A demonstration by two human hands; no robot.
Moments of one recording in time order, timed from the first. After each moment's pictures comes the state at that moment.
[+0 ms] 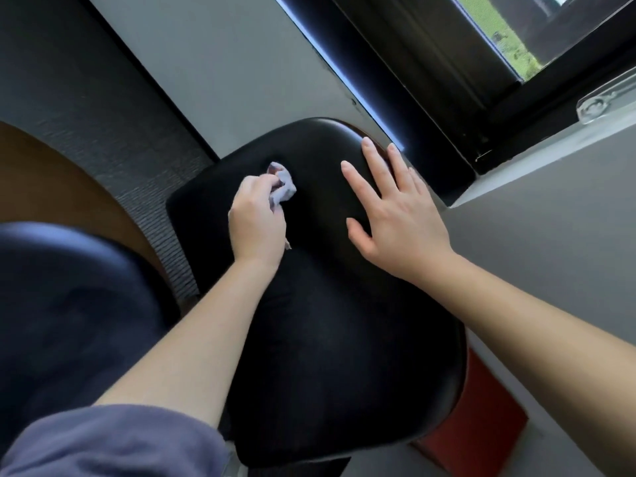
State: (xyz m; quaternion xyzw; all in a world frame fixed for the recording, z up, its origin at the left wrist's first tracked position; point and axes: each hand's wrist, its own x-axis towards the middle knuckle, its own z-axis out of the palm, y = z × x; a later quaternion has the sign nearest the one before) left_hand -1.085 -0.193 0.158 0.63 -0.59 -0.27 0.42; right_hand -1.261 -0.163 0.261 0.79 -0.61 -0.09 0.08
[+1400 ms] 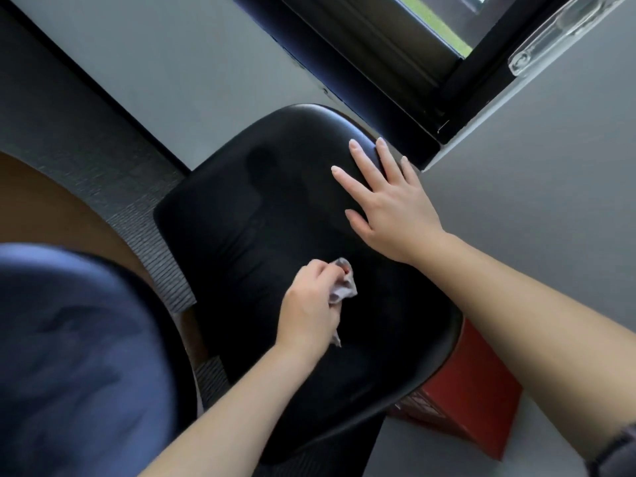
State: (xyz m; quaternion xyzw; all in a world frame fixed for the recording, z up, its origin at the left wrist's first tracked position) left_hand -1.102 -0.042 0.154 0.46 -0.71 -0.37 0.38; right_hand -1.257 -0.116 0.259 0.76 -0.63 -0.16 0.11
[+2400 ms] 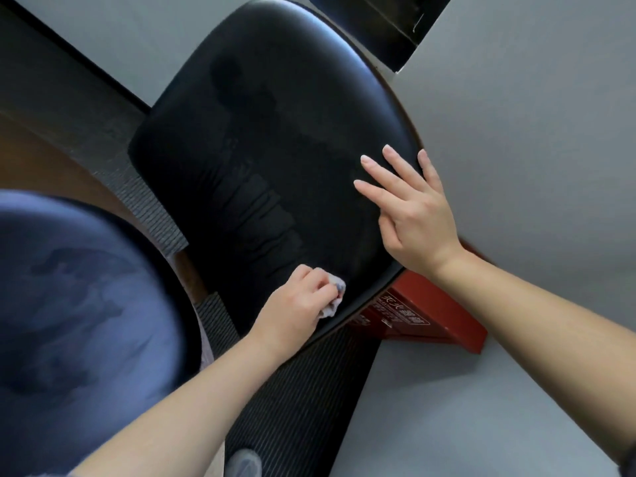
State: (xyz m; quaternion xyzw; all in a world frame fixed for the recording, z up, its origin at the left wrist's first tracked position) left_hand -1.065 0.064 0.111 0.27 -0.87 -0.28 0.30; right_hand -1.273 0.037 0.231 0.78 -0.60 0.07 0.13
